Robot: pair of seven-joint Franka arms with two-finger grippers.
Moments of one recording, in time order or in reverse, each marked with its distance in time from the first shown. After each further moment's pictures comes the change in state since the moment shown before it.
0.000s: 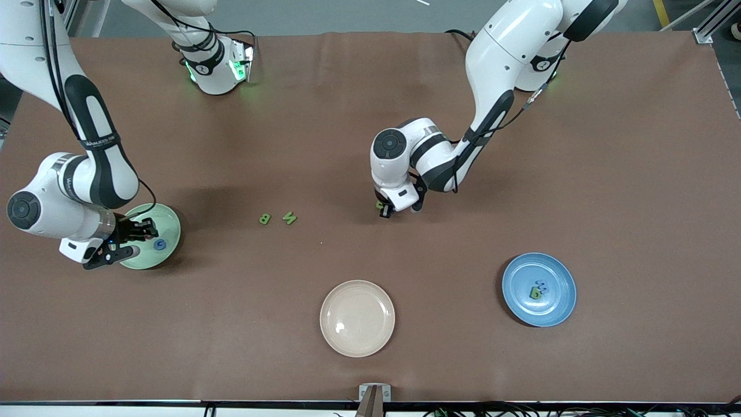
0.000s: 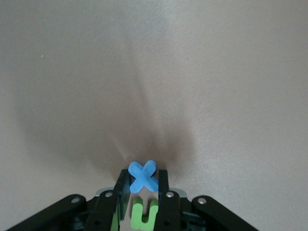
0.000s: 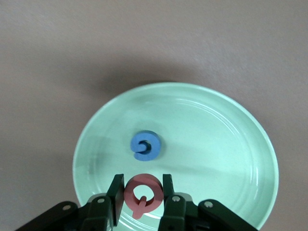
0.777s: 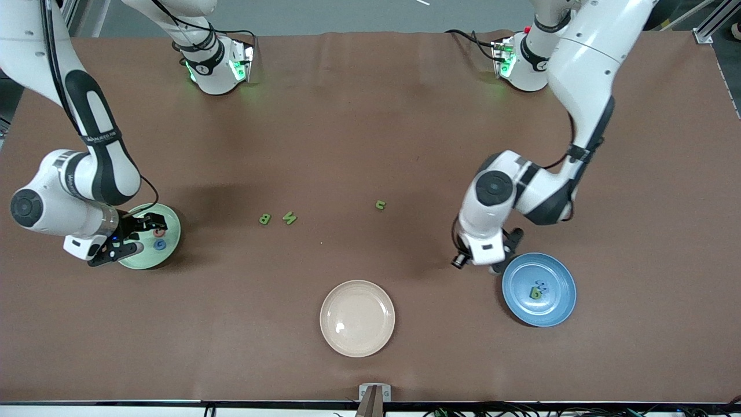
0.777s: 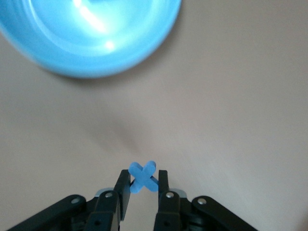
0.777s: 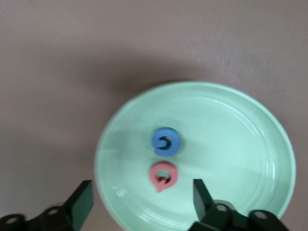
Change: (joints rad) left arm 0.384 -0.102 0.017 -0.010 0.030 0.007 0.794; right arm 0.033 -0.060 0.027 0.035 0.002 -0.122 0.078
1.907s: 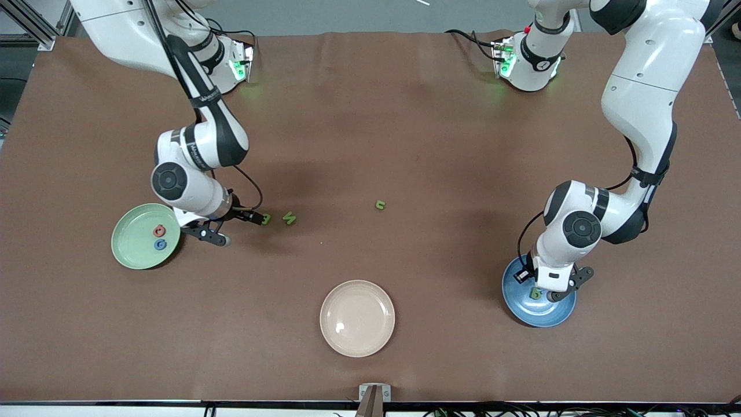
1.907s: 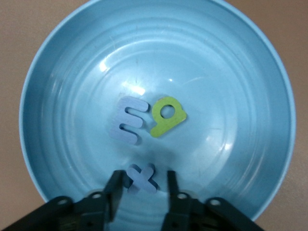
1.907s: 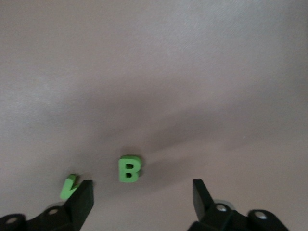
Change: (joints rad) left arm 0.231 0.089 0.002 0.008 0.000 0.033 0.527; right arm 0.427 -0.057 0.013 -0.187 0.071 0.189 1.059
